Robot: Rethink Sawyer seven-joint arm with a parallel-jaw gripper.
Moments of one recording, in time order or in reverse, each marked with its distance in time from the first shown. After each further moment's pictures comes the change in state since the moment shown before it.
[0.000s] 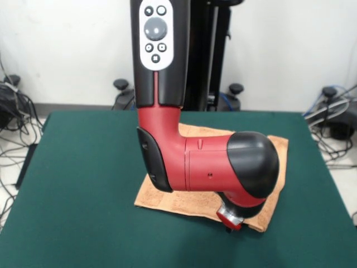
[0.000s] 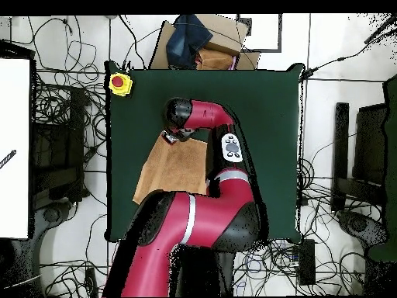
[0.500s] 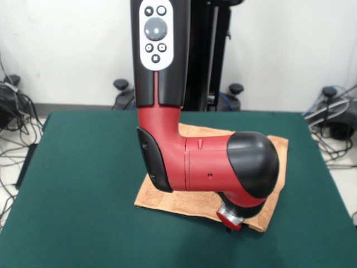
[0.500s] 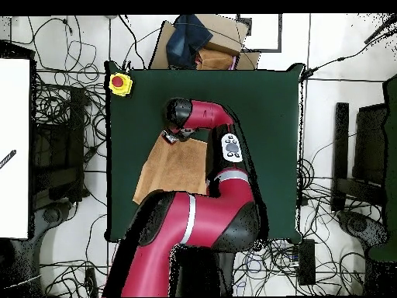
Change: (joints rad) arm 0.000 0.000 0.000 0.000 0.000 0.000 0.000
